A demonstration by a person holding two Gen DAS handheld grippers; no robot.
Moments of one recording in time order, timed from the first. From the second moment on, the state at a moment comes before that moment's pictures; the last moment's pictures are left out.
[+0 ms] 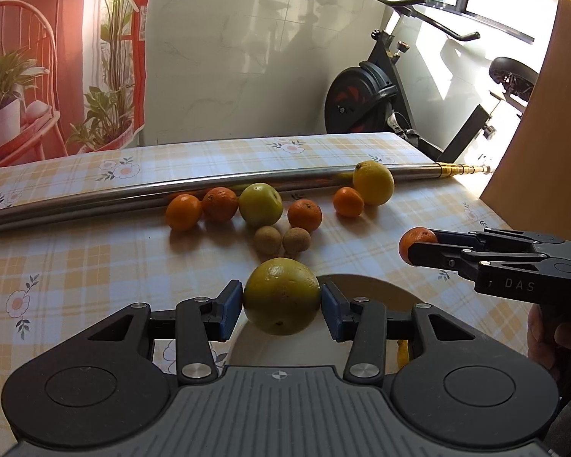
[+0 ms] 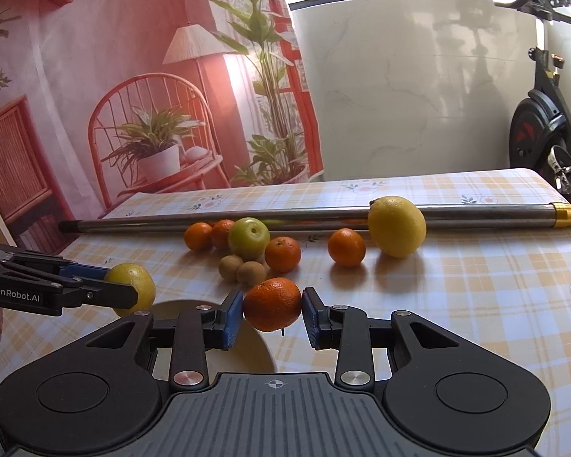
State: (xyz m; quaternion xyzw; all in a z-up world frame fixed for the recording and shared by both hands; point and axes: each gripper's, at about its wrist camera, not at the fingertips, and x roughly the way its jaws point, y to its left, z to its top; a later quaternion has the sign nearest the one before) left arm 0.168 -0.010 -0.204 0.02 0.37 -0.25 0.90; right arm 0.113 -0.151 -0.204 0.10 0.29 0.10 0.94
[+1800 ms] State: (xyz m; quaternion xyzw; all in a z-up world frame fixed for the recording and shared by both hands) left arm 0.148 0.006 -0.220 0.00 0.38 -0.23 0.90; right arm 0.115 -0.133 -0.205 0.09 0.34 0.11 0.93
